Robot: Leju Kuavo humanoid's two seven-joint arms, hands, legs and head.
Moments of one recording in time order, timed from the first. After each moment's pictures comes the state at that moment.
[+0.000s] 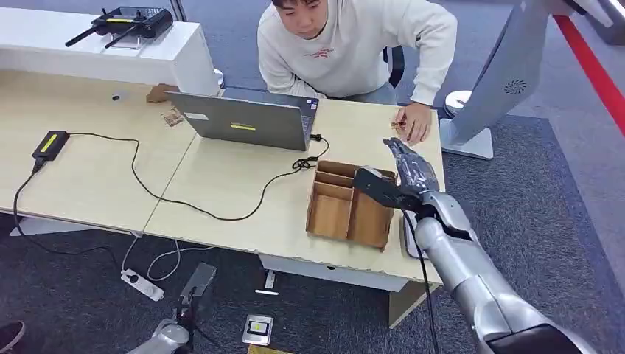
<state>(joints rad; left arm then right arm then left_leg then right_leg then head) -0.32 0.15 -0.88 -0.48 0.40 0.42 -0.12 -0.86 0.05 0.59 -0.50 0.86 -0.37 -0.11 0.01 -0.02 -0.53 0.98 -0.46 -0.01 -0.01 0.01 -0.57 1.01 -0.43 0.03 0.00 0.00</state>
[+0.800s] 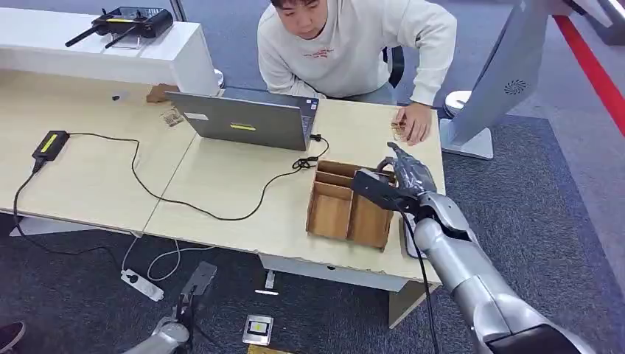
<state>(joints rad) -0.33 0.16 -0.88 -0.46 0.37 0.41 -0.11 -0.85 0.05 0.60 -0.50 0.85 -0.32 -0.10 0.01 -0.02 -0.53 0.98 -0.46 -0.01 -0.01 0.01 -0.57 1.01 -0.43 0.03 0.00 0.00</state>
